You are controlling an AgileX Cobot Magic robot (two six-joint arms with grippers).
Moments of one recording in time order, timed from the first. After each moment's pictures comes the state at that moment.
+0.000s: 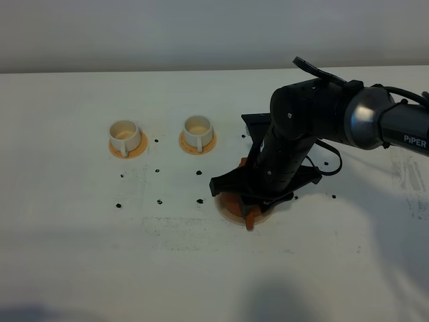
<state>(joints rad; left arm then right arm) 0.04 0.00 -0.45 -0.05 1.06 0.02 0.63 2.01 -1.38 0.22 0.89 0.23</state>
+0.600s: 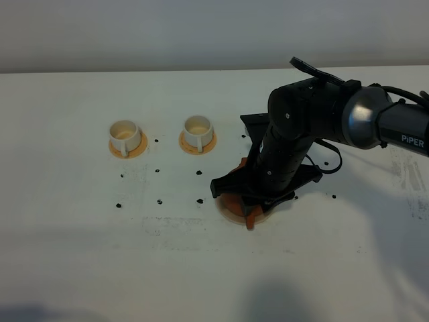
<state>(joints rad) 0.04 0.00 -0.45 -0.05 1.06 0.02 0.63 2.01 -1.39 0.19 0.91 0.23</state>
